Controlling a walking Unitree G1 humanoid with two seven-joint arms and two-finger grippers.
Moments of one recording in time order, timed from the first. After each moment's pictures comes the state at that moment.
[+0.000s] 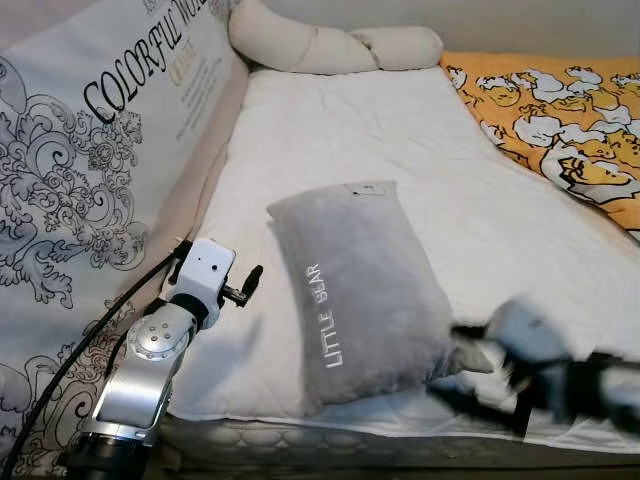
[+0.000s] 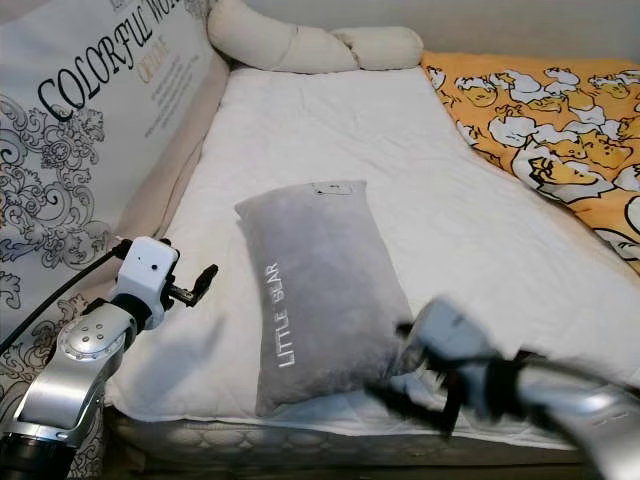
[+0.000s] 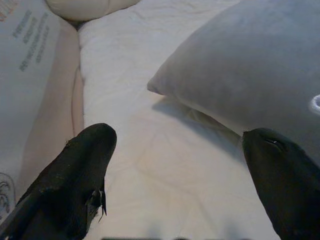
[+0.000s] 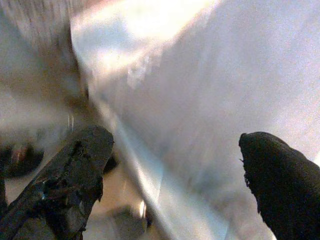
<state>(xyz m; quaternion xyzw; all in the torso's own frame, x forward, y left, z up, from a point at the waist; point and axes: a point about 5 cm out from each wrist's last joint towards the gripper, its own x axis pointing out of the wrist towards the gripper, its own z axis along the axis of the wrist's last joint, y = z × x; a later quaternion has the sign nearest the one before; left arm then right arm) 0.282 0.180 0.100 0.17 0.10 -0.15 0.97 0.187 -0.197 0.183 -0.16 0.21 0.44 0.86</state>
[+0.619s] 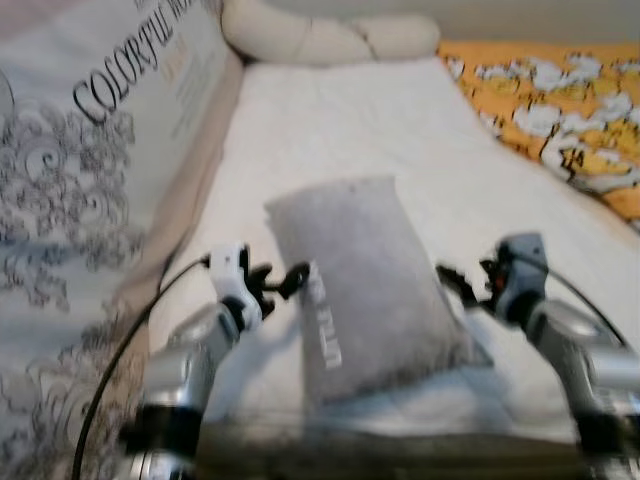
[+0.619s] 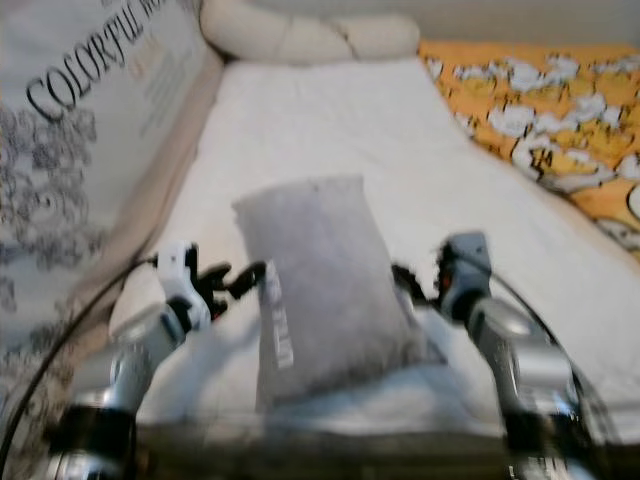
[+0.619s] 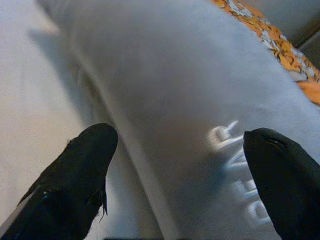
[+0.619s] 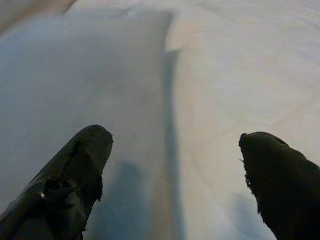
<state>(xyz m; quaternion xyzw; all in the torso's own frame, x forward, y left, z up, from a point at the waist) 0.297 0.140 0.064 -0.23 0.19 -0.20 0.93 0.297 -0.233 0.096 0.11 0.20 0.10 0.97</state>
